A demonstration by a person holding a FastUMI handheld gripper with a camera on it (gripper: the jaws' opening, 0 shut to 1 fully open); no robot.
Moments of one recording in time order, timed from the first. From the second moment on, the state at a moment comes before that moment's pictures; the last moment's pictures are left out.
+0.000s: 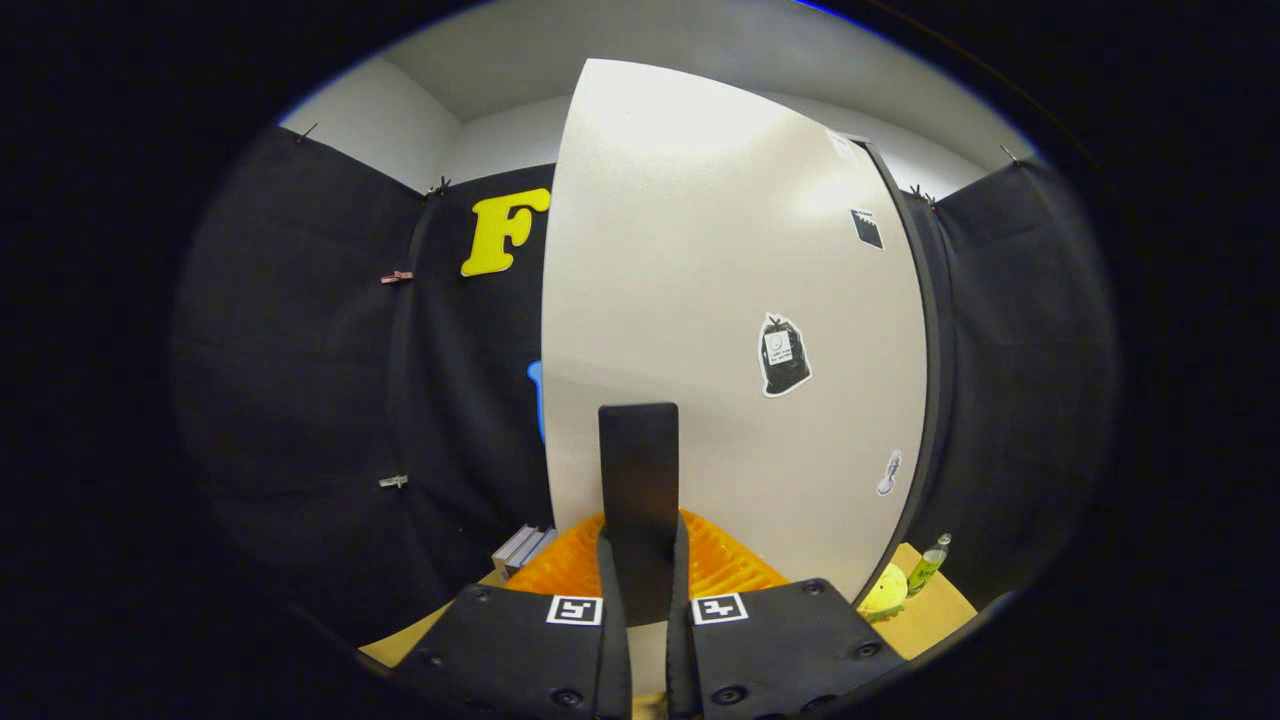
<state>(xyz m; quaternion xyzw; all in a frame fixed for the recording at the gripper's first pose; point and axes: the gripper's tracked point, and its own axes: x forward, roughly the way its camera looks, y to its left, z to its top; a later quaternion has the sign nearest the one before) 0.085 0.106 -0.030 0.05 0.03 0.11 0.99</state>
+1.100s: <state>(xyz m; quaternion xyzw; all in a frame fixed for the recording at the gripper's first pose) 0.001 -0.055 -0.025 0.05 0.02 0.00 1.00</state>
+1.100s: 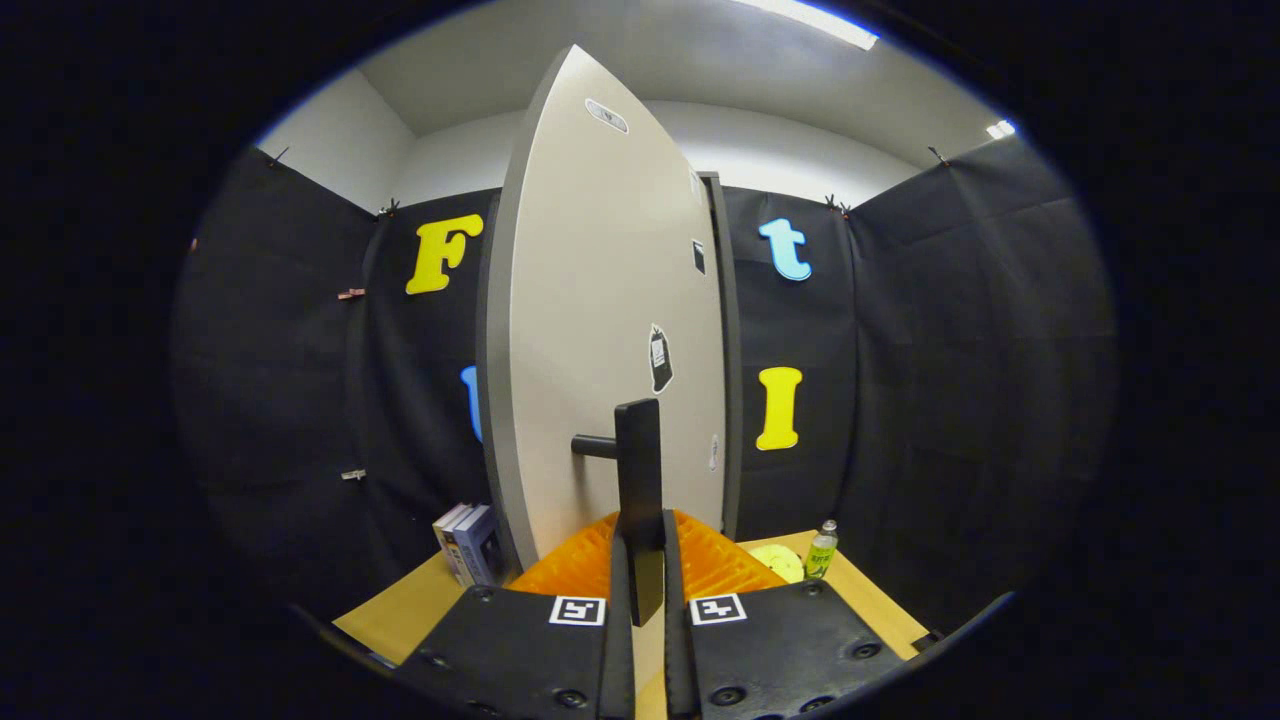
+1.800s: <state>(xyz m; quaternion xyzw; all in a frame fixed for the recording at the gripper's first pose) -0.017 -0.164 -0.012 0.05 0.01 -0.05 1.00</state>
